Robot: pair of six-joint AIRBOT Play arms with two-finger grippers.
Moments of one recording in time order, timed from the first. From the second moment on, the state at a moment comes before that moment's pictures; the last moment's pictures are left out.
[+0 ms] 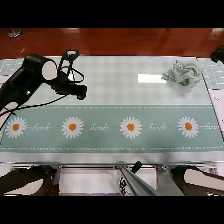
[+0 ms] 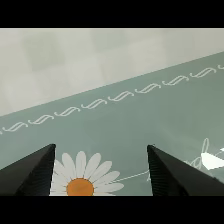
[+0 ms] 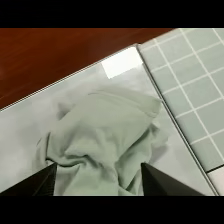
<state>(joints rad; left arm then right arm) -0.40 -1.32 1.27 1.56 -1.23 -1.68 -0.42 -1.42 1.41 -1.31 0.71 1.59</state>
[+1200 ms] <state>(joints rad) -0.35 -1.31 1.40 1.60 -1.09 -1.68 -0.31 -1.70 1.65 -1.15 0.81 1.42</state>
